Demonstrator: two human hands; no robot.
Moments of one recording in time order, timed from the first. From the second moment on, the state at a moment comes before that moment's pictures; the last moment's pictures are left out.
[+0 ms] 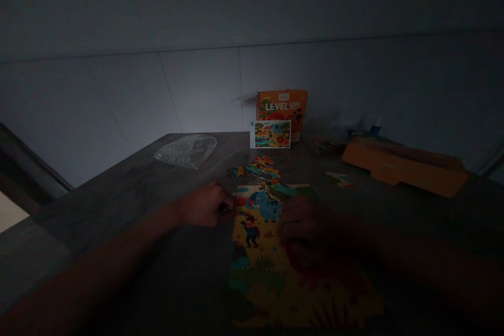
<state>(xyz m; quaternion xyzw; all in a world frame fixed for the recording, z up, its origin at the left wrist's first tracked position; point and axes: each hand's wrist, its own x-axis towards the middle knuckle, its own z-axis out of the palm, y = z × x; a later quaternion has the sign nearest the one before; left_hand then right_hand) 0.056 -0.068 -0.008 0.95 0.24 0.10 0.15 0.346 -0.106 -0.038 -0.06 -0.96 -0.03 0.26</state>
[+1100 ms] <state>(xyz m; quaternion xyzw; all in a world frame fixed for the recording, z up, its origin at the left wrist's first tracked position) 0.070 -0.057 -0.033 0.94 0.30 0.16 0.07 0.338 -0.102 -0.037 -0.12 -0.90 -0.18 0.37</state>
